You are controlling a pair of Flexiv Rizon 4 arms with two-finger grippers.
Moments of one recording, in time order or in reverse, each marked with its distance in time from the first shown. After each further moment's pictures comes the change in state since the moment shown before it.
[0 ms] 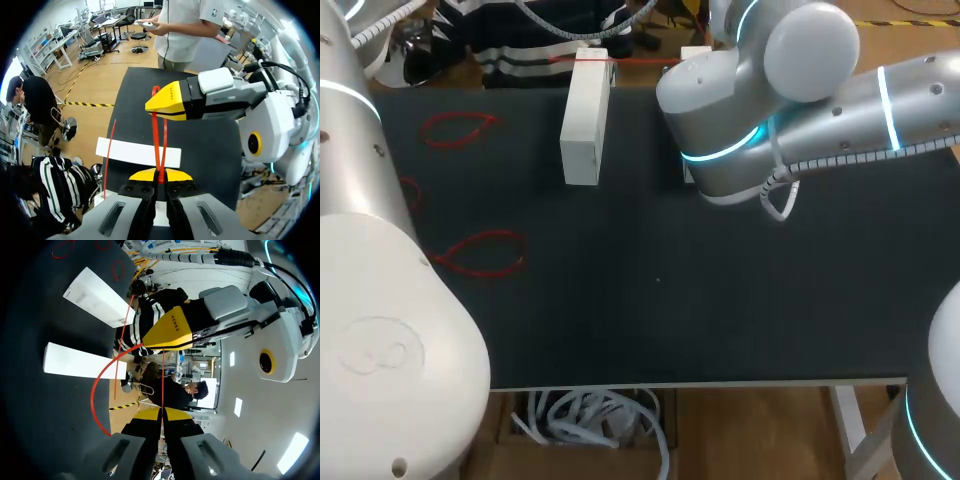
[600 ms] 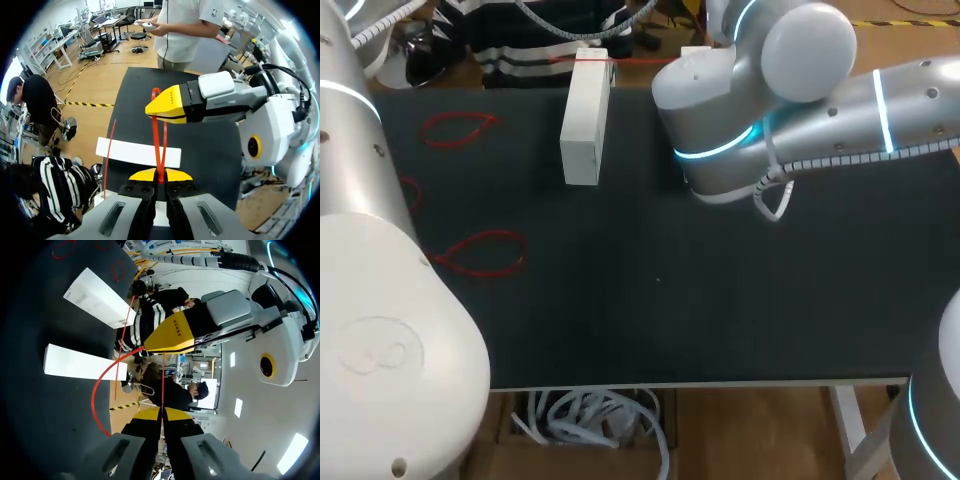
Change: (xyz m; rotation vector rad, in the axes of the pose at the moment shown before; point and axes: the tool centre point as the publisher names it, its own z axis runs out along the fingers) left arm 0.000 0.000 0.000 0.000 0.000 0.000; right arm 0.001 0.002 0.000 0.000 0.005 -0.003
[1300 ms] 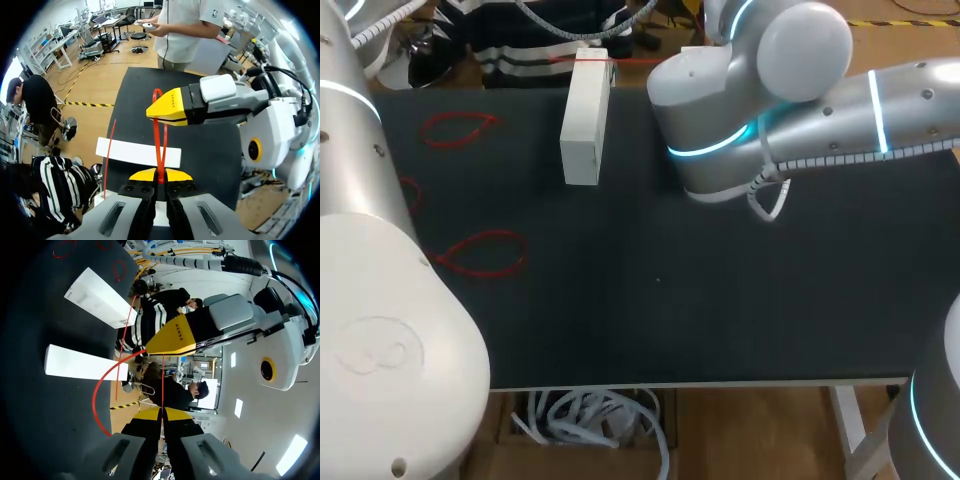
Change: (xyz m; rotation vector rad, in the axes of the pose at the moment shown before) left arm 0.000 0.000 0.000 0.000 0.000 0.000; right arm 0.001 0.004 -0.001 0.002 0.007 -0.008
